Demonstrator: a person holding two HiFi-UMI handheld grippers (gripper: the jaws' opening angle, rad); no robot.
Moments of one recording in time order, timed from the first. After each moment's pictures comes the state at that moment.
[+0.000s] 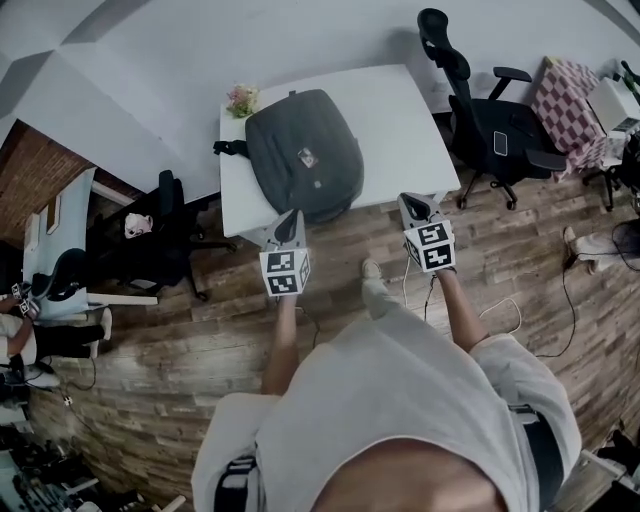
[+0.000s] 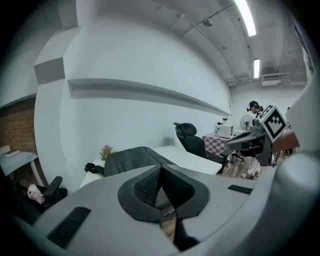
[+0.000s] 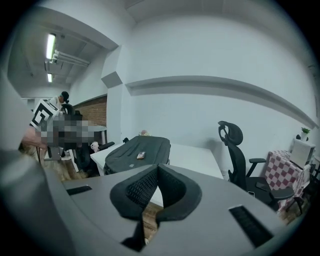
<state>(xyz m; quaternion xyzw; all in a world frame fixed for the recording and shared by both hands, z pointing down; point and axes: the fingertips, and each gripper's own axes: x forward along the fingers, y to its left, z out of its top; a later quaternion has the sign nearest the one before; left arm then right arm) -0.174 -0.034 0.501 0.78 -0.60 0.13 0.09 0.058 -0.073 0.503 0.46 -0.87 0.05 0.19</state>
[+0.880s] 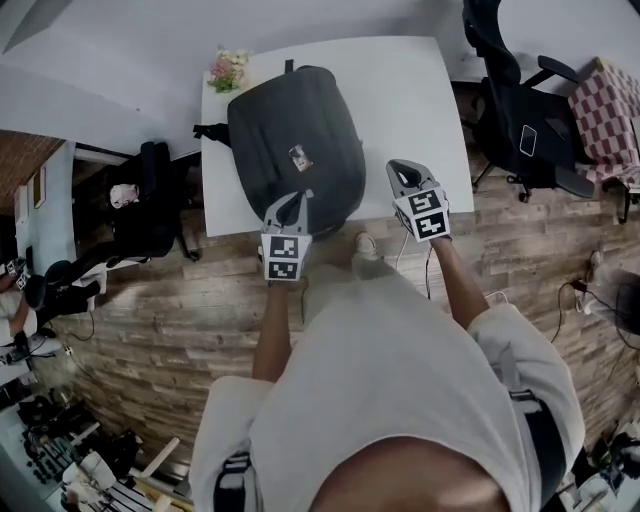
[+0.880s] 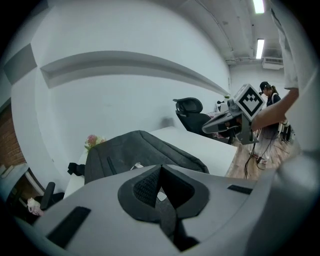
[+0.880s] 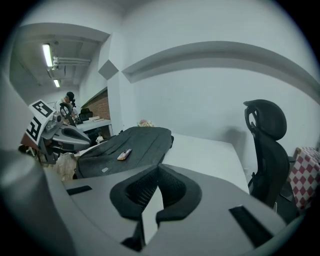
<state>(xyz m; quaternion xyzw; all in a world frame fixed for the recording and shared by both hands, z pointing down) -0.149 -0.180 0.566 0.78 -0.57 0.25 0.12 0.028 -0.271 0.562 0.37 -0.90 0.10 0.23</state>
